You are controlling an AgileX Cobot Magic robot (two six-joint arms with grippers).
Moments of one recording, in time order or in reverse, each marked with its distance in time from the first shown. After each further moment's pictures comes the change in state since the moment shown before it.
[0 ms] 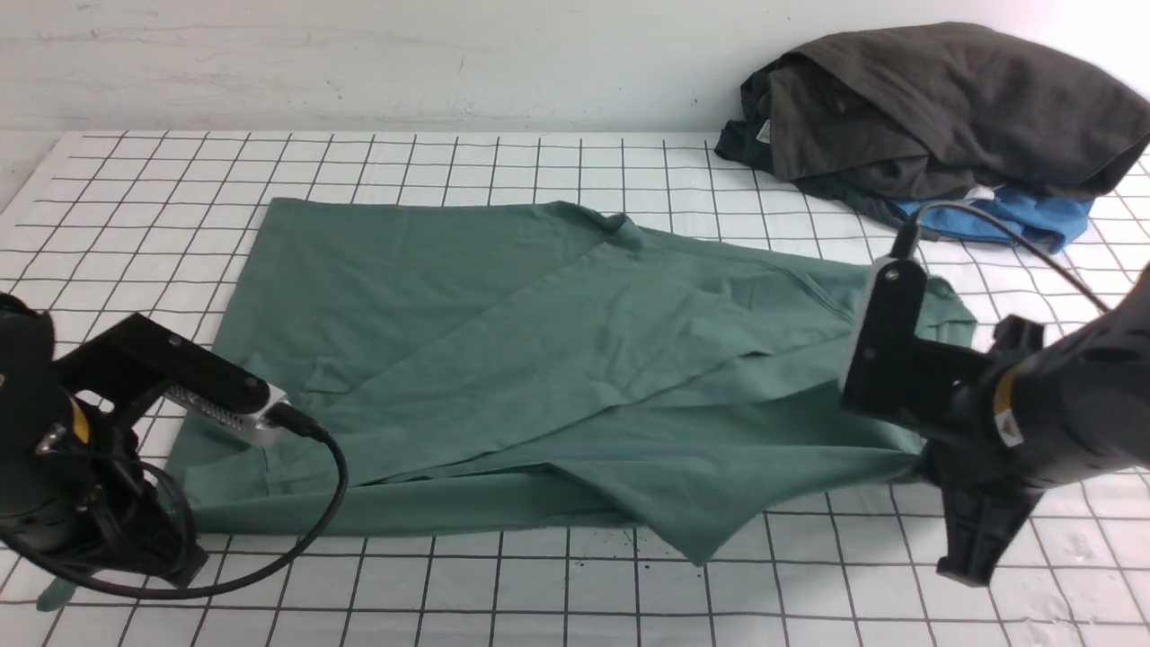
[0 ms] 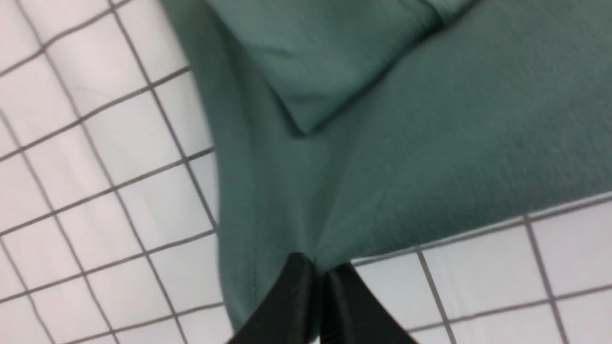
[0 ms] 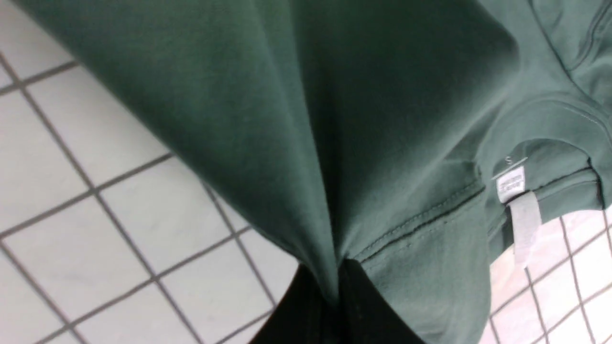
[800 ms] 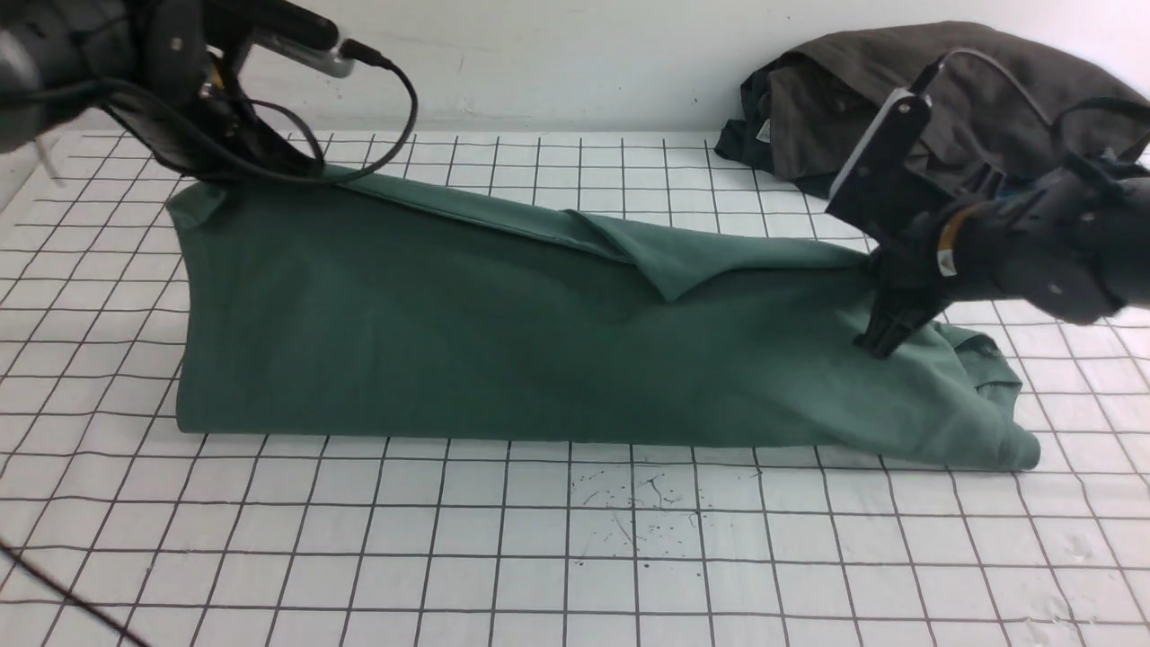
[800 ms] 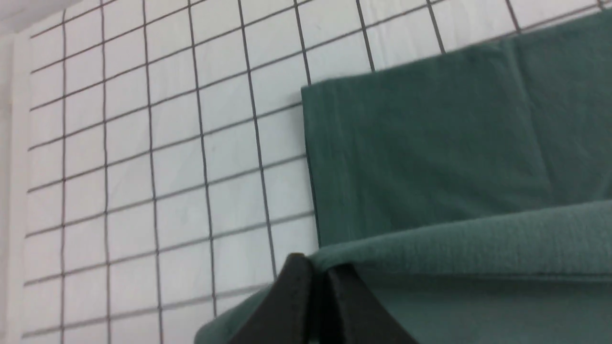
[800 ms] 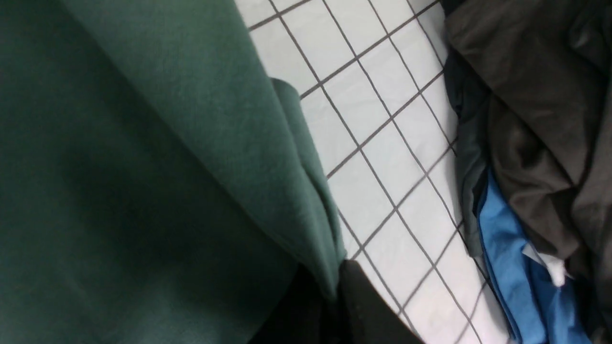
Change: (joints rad) right arm -0.249 0.472 -0.357 -0.234 -0.523 0.184; left arm 0.055 0.709 -0.940 0.129 -0.177 -0.130
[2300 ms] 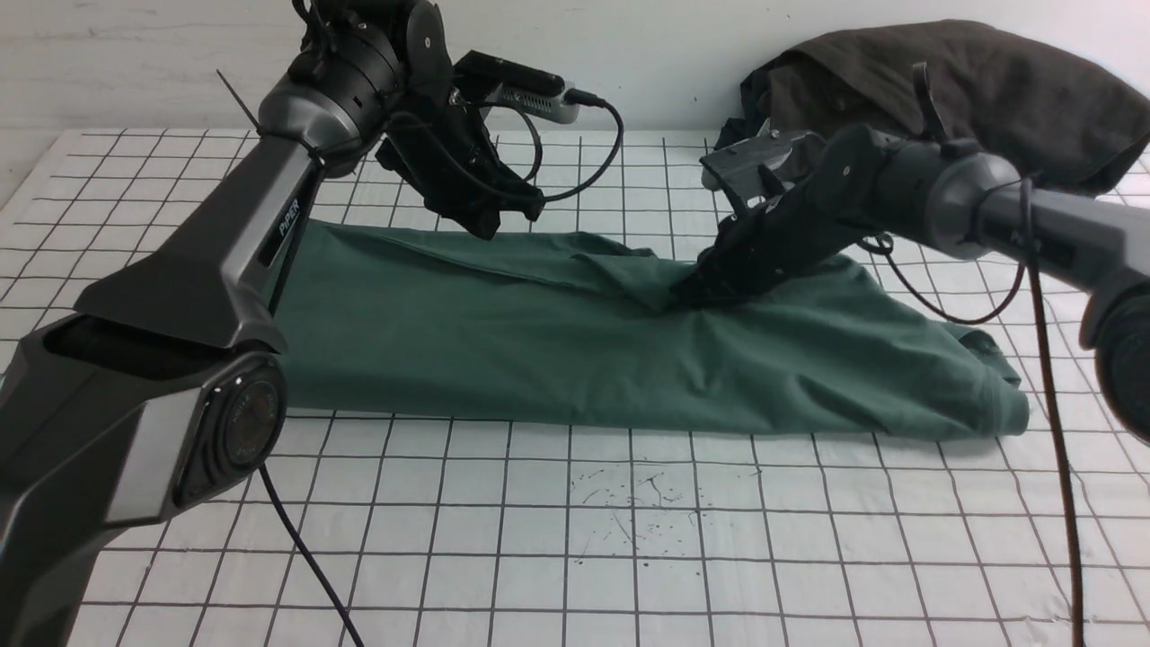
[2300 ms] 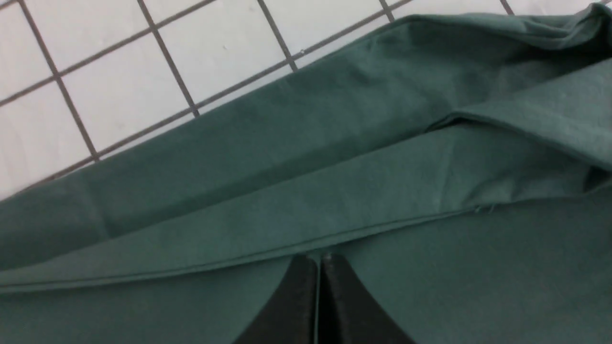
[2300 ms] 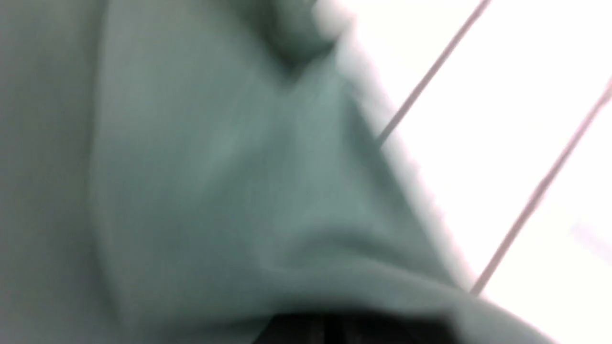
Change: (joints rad) right arm 0.035 0.518 -0.683 1.046 0.313 -0.332; left arm -0.154 0.612 -0.936 -0.447 0.508 0.223
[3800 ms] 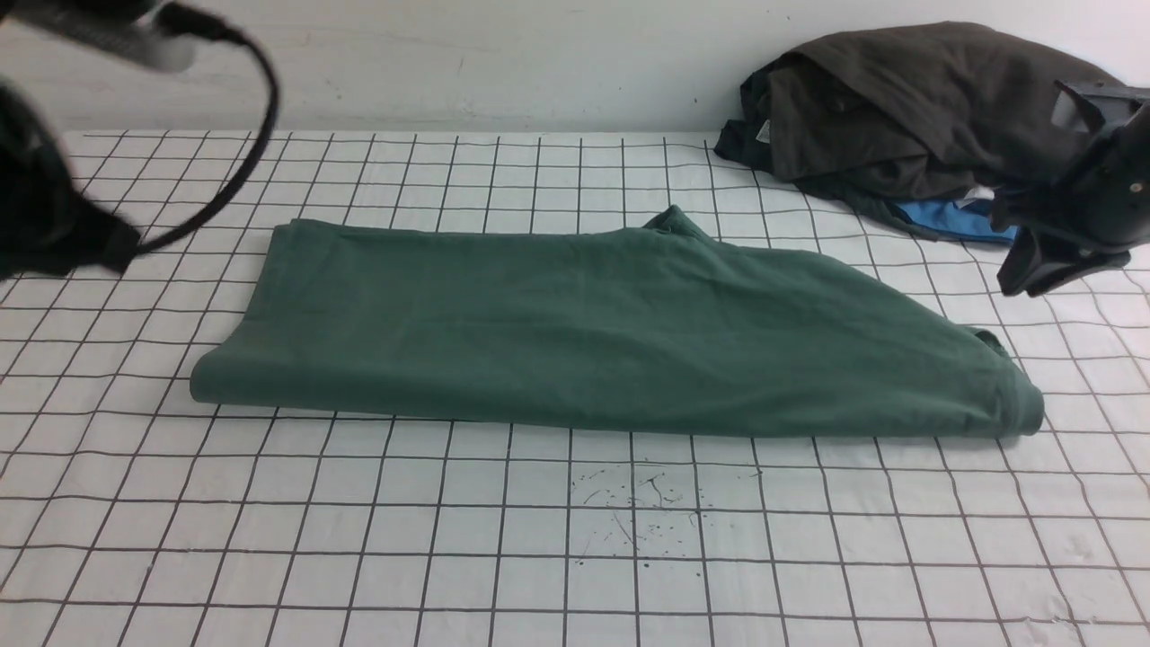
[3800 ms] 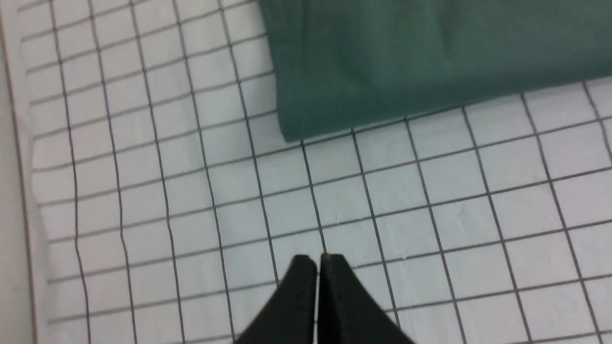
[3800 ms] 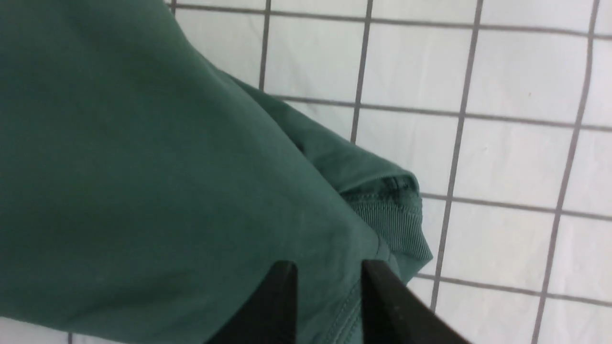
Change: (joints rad) right arm -0.402 -0.319 0.138 -0.219 0.597 0.300; left arm 0.168 -1.456 1.485 0.222 -0.175 -0.117
